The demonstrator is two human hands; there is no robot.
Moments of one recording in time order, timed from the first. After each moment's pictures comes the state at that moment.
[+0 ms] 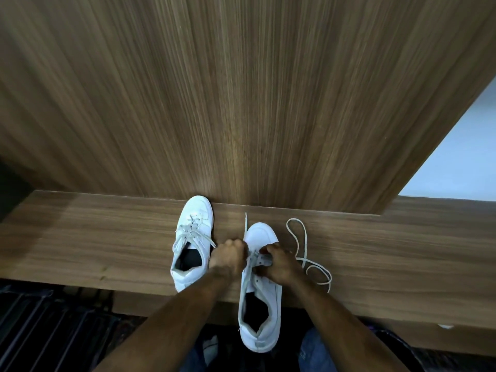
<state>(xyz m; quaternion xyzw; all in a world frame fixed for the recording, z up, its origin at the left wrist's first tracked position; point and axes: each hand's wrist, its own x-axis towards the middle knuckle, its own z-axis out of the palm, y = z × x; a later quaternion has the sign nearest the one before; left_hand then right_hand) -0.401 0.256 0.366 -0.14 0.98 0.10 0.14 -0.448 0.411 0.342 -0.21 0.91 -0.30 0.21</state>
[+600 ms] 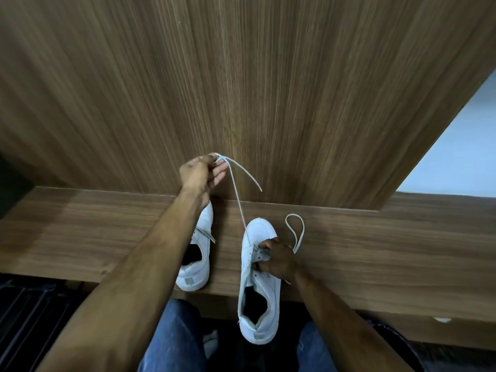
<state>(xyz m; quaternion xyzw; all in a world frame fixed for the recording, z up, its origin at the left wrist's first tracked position) -0.463 0.201 0.510 -0.28 0.51 0.79 -0.18 -0.450 0.412 0.337 -0.20 0.90 -0.30 0.23</state>
